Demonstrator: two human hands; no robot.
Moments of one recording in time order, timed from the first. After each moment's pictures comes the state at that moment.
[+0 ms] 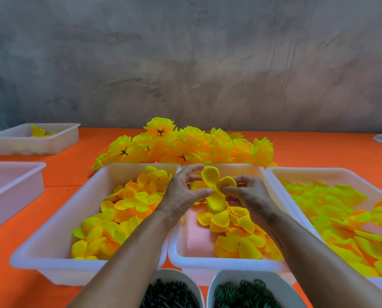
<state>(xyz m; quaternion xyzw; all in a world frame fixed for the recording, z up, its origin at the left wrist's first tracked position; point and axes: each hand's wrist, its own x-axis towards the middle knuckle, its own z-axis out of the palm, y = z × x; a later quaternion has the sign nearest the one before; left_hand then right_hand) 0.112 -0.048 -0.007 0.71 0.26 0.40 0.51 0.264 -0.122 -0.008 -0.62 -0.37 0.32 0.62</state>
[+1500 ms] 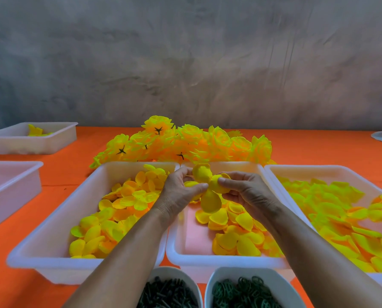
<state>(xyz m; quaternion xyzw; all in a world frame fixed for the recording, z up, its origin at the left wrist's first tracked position) 0.114 -0.044 -0.010 0.70 0.28 0.42 0.50 0.265 -0.123 -0.003 -0.54 -0.38 0.40 0.64</state>
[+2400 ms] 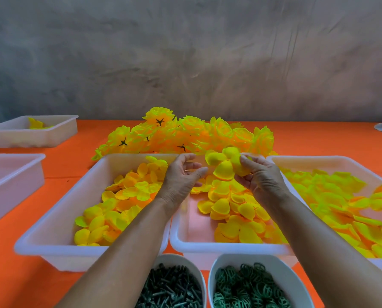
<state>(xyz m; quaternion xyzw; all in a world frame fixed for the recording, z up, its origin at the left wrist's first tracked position) 0.115 -0.041 -0.010 0.67 0.26 0.44 0.54 0.273 -0.126 0.003 -0.49 -0.26 0.36 0.75</state>
